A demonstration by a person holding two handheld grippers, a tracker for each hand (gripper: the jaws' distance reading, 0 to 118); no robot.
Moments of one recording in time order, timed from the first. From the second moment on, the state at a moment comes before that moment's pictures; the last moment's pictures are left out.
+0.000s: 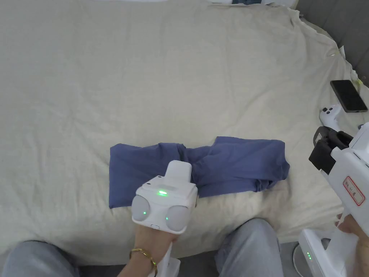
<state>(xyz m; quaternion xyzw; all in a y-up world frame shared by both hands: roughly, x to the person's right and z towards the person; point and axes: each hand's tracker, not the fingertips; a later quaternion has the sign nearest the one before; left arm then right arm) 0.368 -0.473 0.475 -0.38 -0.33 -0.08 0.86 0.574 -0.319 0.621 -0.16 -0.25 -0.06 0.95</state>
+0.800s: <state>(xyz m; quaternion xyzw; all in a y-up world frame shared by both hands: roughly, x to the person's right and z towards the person) 0.228 -0.346 0.335 -0.42 -0.39 0.21 0.79 0.563 -0.314 0.611 -0.15 -0.22 -0.07 0.96</state>
